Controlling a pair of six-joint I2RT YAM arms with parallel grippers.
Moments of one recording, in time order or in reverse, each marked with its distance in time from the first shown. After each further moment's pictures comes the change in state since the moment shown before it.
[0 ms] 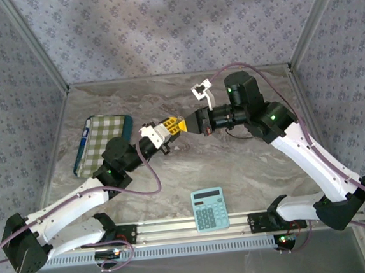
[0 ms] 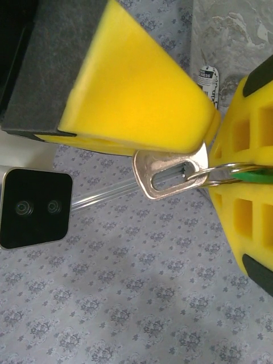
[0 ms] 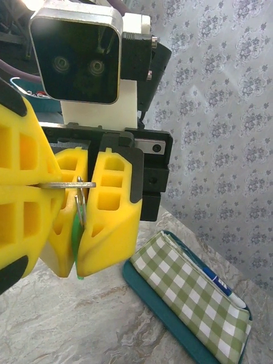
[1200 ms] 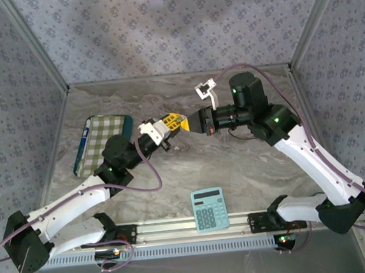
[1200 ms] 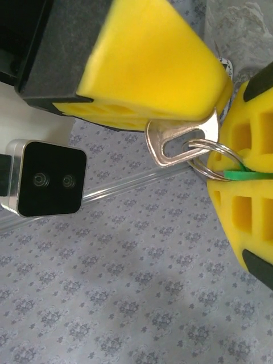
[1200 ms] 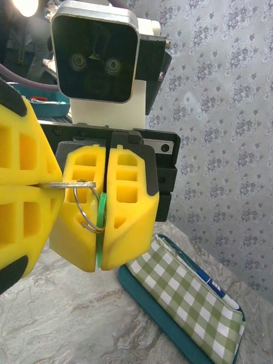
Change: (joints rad) left arm 0.003 0.026 0.026 0.038 -0.002 -0.012; right arm -0.018 -0.034 -0.037 0.043 -0.013 0.035
